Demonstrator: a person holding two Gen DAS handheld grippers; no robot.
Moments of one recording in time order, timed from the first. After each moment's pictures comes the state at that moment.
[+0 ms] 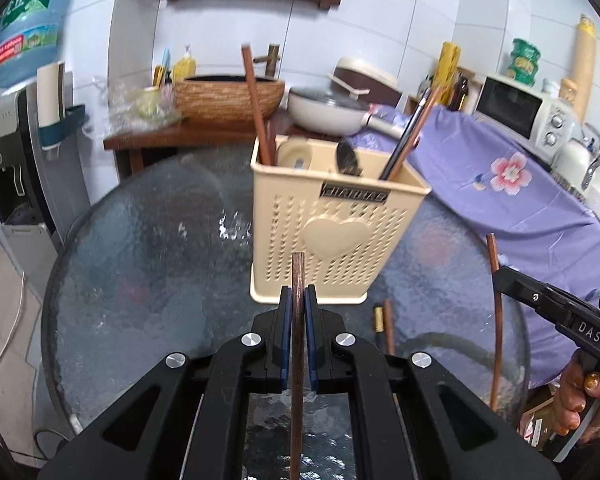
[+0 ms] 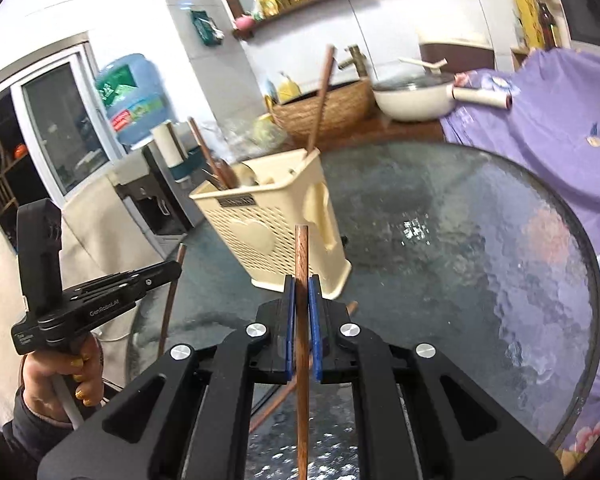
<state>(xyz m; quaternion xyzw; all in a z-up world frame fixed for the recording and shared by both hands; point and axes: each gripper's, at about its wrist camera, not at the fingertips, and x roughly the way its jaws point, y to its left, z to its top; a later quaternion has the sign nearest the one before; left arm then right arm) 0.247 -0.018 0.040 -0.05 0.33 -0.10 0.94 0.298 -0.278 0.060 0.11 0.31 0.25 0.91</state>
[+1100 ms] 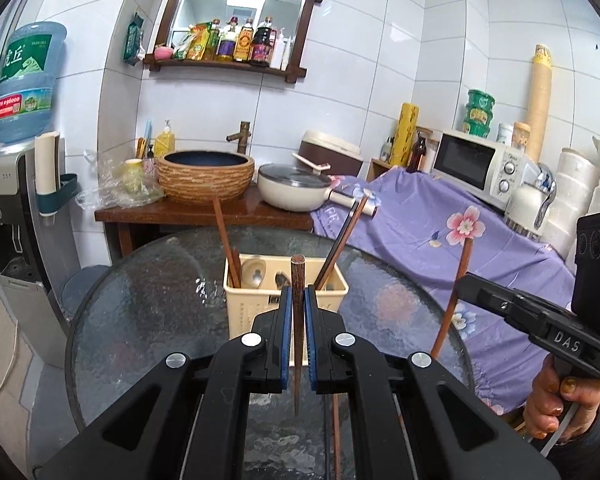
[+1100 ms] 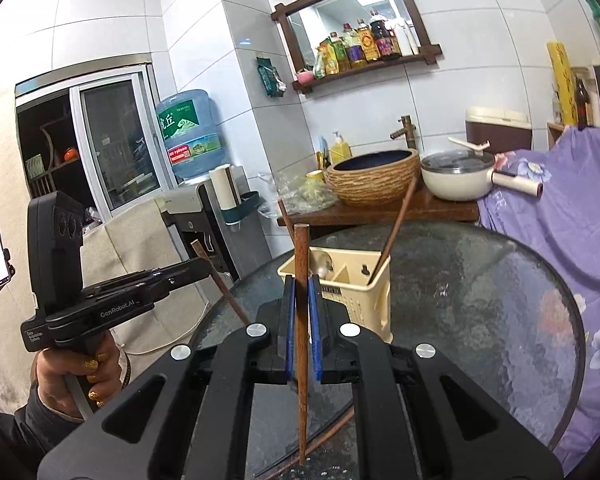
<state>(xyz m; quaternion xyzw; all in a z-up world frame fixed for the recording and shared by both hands) 0.198 -0.018 0.137 -0.05 0.21 -0.14 0.96 0.258 -0.265 0.161 0.08 0.21 0.31 0.92</state>
